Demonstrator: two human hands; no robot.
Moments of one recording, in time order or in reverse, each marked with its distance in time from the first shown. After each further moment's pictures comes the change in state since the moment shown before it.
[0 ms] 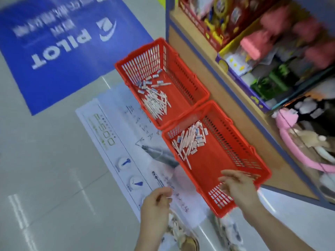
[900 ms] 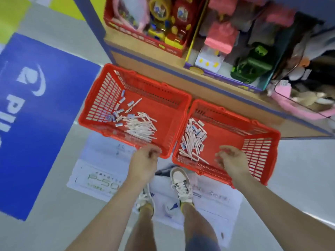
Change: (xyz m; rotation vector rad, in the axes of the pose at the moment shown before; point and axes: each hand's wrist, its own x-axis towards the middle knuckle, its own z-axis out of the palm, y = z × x) left_hand 0.241 0.236 -0.046 0.847 -0.460 0.469; right_hand 0.068 -0.090 0.116 0.409 0.443 0.253
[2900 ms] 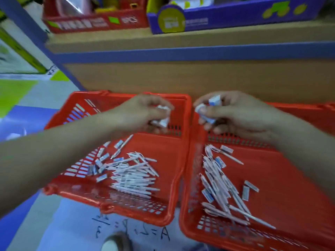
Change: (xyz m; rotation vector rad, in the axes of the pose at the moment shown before) left_hand 0.241 0.006 0.080 0.031 -0.302 0.433; right_hand 0.174 -0.019 0.080 0.227 -0.731 -0.611
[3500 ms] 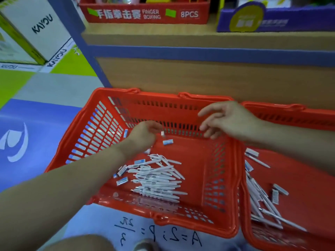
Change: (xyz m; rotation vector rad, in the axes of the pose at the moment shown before) left_hand 0.025 -0.130 -0.087 0.261 0.219 -0.016; right_hand 0.084 0.015 0.100 -0.422 0.224 0.050
